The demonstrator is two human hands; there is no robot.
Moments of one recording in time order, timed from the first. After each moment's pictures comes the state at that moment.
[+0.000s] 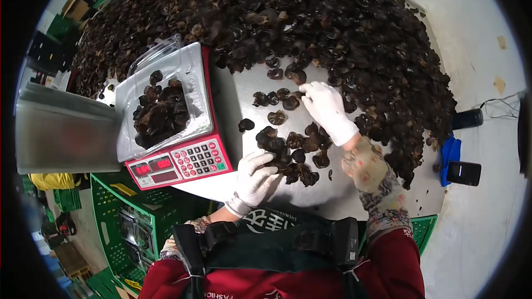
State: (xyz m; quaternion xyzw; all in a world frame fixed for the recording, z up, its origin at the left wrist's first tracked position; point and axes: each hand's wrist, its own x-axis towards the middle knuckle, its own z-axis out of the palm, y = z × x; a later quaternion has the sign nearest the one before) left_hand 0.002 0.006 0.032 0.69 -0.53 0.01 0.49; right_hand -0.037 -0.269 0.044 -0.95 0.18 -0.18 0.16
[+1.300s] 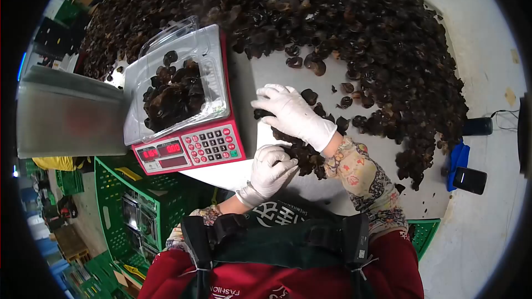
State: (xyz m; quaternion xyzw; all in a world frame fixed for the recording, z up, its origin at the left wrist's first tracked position) left_hand 0.003 0.002 0.038 0.67 -0.57 0.01 0.47; right_hand 0.012 -0.184 0.063 -0.96 -0.06 -0.10 0.26
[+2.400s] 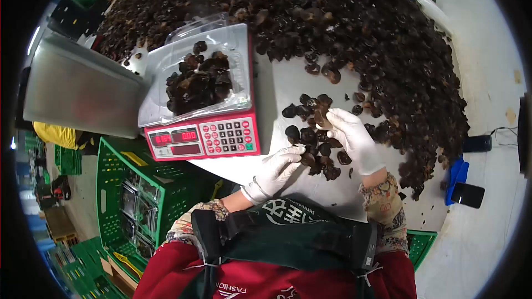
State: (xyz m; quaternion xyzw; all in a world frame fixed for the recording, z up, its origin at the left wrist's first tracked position) left_hand -0.002 0.023 0.037 0.64 -0.47 -0.16 0.58; right_hand -0.075 -0.207 0.085 -0.48 0.27 -0.03 0.84
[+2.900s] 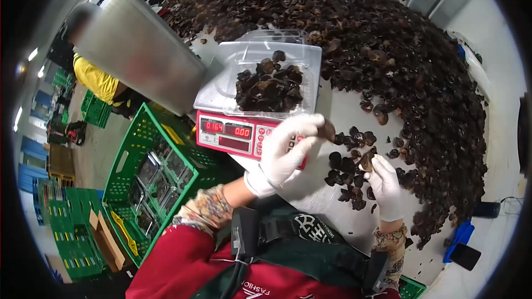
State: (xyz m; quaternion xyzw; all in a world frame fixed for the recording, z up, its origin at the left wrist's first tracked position) left_hand 0.061 0.038 0.154 0.60 -0.36 -0.06 0.71; right_hand -0.093 -0.195 0.085 -0.44 0.21 -0.06 0.87
